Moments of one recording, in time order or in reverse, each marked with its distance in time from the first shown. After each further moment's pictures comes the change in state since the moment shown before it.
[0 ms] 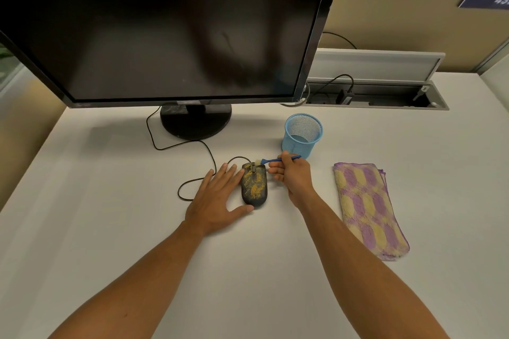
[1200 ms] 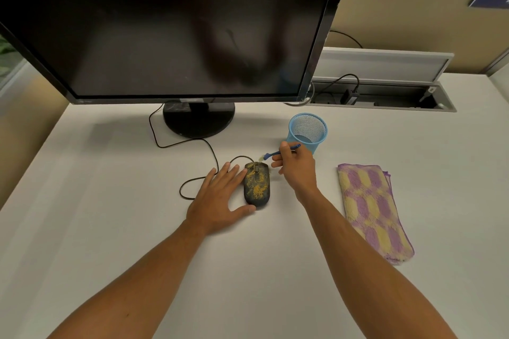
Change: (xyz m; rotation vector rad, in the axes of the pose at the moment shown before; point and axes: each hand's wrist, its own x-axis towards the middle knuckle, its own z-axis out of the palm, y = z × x) left_hand 0.001 0.000 0.002 -0.031 0.021 -0.019; right_hand -0.001 -0.012 0.004 -0.380 0.062 -0.260
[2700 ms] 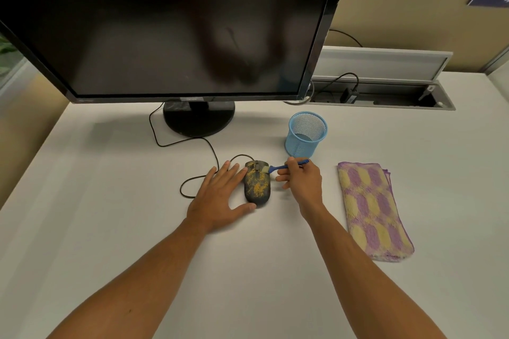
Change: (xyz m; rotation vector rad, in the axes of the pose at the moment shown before) left_hand -0.001 -0.002 0.000 0.019 0.005 0.006; right_hand -0.024 0.020 -0.011 0.093 0.021 0.128
